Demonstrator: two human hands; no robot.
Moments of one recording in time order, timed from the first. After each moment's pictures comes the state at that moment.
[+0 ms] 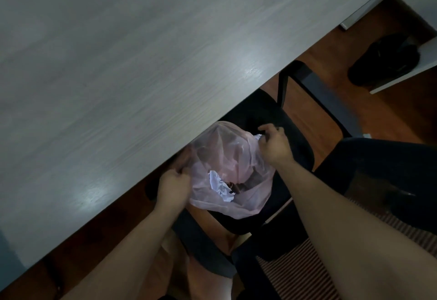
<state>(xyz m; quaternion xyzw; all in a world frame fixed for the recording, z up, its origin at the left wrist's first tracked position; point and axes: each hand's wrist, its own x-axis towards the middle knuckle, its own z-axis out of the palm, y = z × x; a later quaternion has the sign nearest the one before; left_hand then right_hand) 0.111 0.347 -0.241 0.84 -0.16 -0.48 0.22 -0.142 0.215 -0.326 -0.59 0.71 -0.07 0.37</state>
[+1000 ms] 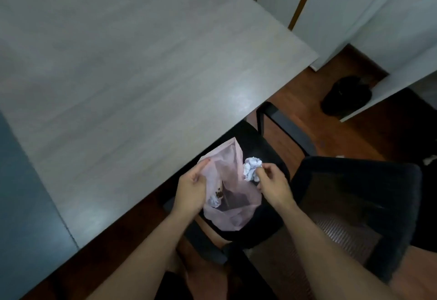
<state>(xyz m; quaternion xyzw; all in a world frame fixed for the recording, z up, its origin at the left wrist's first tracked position) 0.078 0.352 -0.100 0.72 -0.32 -0.53 0.32 -0.162 0.304 -0.155 -0.43 0.73 -0.20 0.49</state>
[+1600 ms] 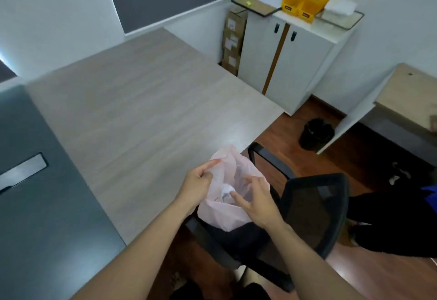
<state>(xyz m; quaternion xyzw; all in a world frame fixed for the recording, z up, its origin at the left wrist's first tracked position) 0.143 0.362 0.087 0.61 -0.40 -0.59 0.35 -0.092 0.389 0.059 -0.65 0.64 -0.18 0.36</state>
